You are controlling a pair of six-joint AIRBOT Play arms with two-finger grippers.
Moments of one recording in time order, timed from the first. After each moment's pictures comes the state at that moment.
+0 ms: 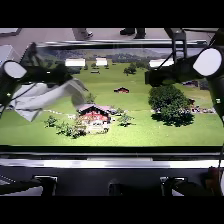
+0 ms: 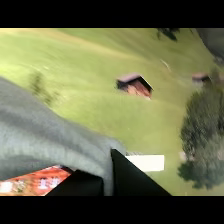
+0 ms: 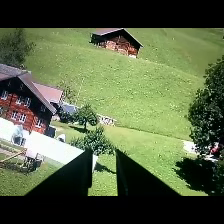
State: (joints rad) left arm -0.21 -1.44 1.54 1.04 -1.01 -1.82; right arm 0.25 -1.24 1.64 -1.40 1.30 1.59
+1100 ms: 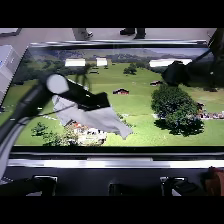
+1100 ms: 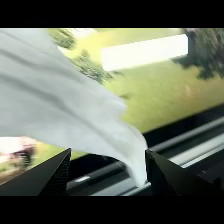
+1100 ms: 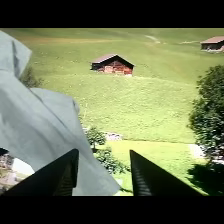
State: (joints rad) left arm -0.52 -1.40 1.56 1.18 -1.28 -1.99; right arm 0.19 -1.07 1.66 -1.36 1.38 1.74
